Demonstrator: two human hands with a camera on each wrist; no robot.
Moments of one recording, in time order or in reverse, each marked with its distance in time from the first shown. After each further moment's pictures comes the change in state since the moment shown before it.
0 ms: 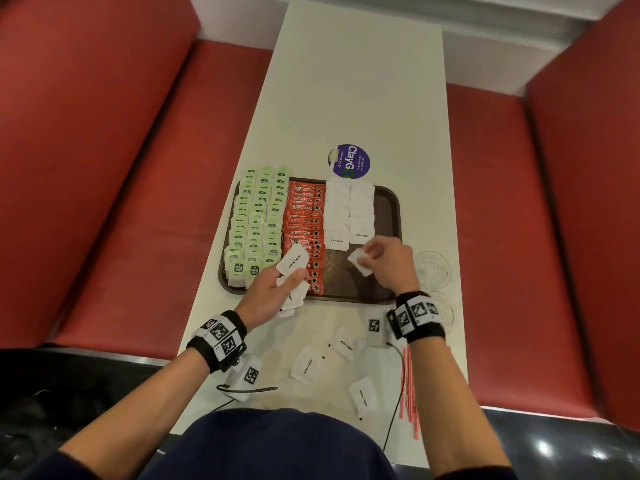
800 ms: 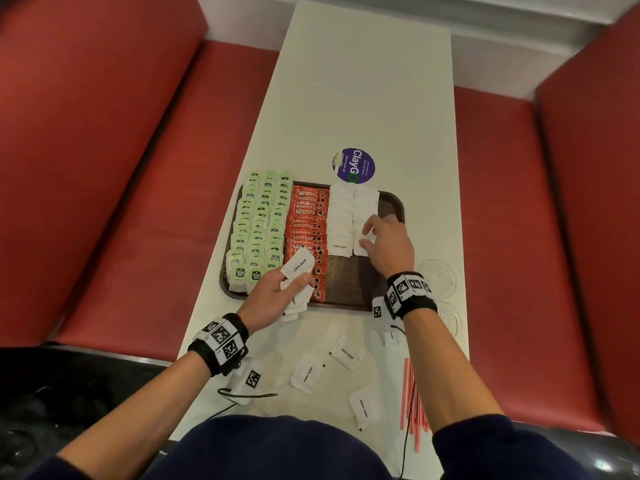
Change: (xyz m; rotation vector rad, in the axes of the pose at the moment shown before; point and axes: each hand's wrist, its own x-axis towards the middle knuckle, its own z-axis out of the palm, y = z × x) left_hand 0.008 0.002 0.000 0.013 -0.025 0.039; right_hand 0.064 0.002 0.015 -0.324 0.165 -0.190
